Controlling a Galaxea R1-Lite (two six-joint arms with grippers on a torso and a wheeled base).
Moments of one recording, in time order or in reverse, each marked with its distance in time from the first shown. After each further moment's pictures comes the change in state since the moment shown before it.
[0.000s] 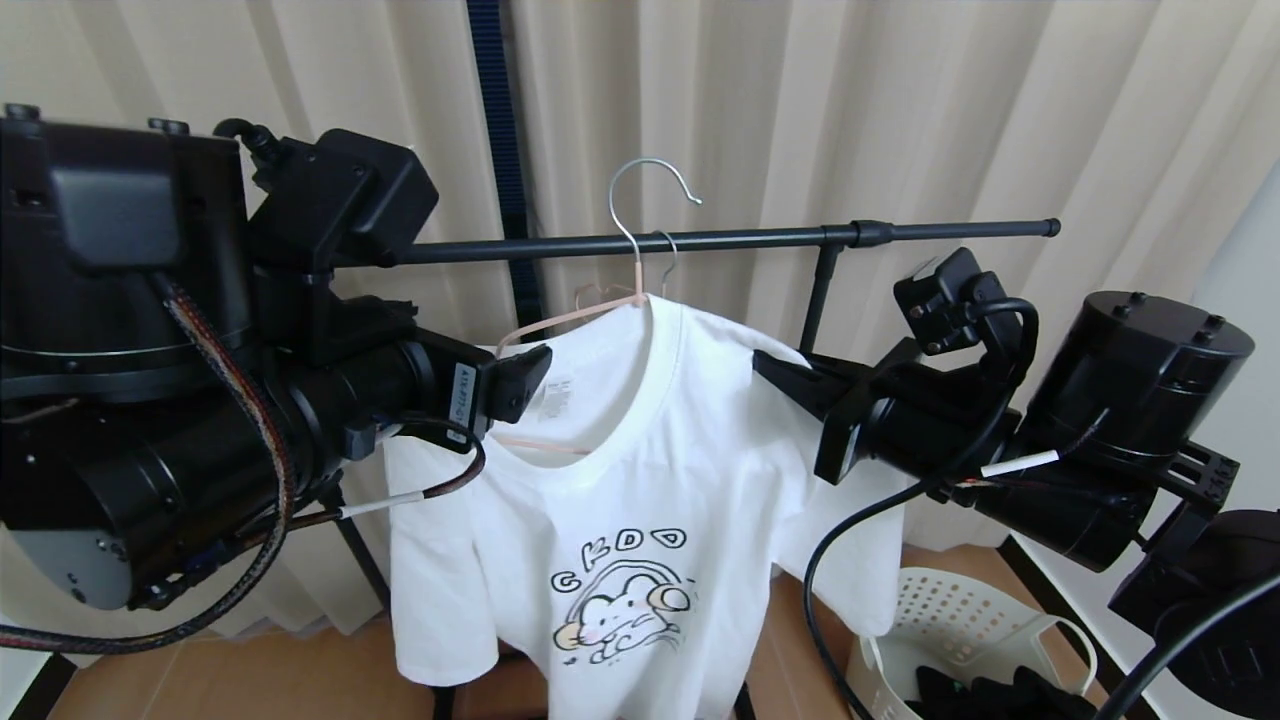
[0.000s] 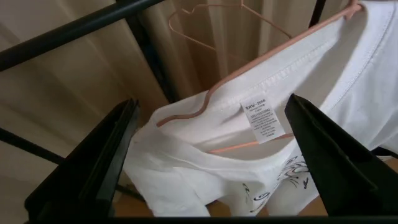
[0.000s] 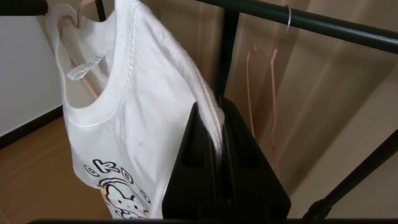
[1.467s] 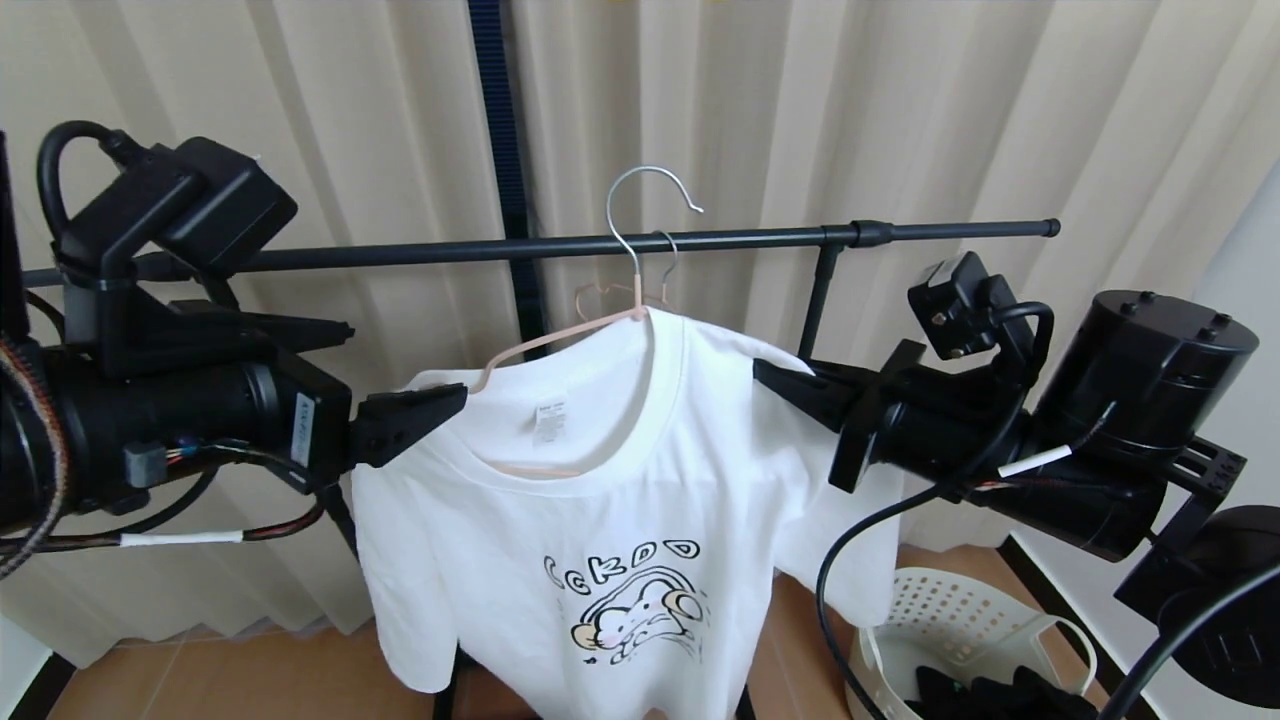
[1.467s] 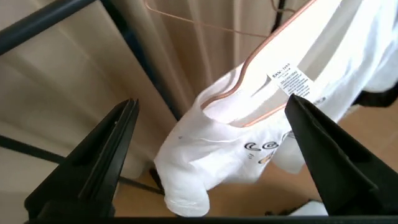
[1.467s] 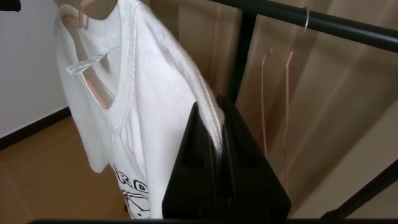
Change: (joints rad) left arm 0.259 -0.162 0.018 0.232 -0.434 0.099; right arm -0.051 -0.002 0.013 0.000 0.156 0.006
